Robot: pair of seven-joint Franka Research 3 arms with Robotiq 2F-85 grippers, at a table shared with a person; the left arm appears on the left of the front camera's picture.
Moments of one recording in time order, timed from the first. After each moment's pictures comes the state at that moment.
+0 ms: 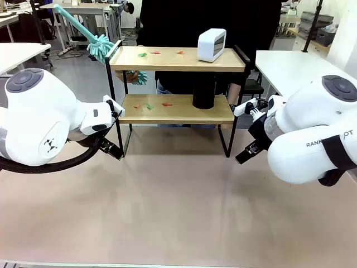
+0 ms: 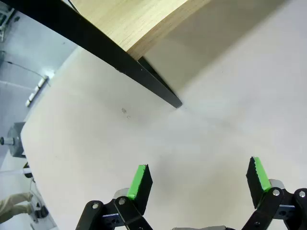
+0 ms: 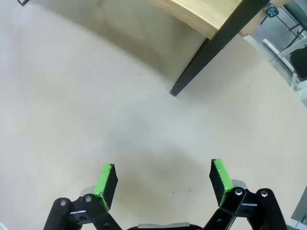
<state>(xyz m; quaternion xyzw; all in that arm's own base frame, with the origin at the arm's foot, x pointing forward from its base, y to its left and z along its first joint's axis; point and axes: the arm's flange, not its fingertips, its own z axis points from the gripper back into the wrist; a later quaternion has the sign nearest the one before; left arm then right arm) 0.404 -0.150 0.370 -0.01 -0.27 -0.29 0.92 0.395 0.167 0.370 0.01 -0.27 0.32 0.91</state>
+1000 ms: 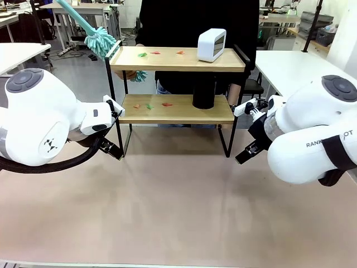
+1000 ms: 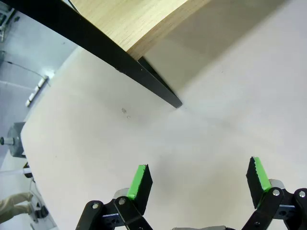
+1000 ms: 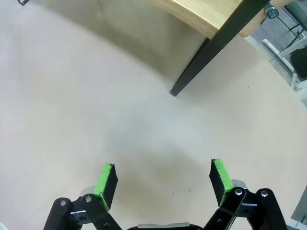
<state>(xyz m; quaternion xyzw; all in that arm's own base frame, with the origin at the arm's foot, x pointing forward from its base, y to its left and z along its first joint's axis) 0.404 -0.150 0.370 -0.01 -0.27 -0.29 0.92 0.395 0.167 0.370 0.01 -0.27 0.32 0.91</state>
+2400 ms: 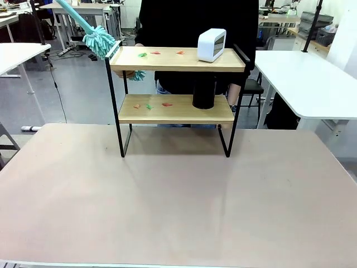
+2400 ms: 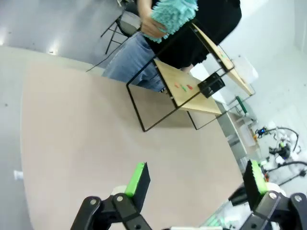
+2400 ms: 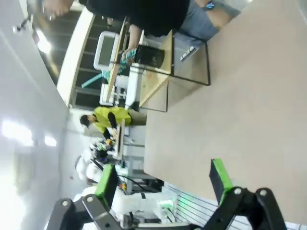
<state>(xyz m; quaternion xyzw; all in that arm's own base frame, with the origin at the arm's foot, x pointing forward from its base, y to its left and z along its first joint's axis) 0.258 0.229 0.449 -0.50 -0.41 0.01 0.76 0.210 -0.227 0.462 0.55 -0.27 -0.15 0.77</state>
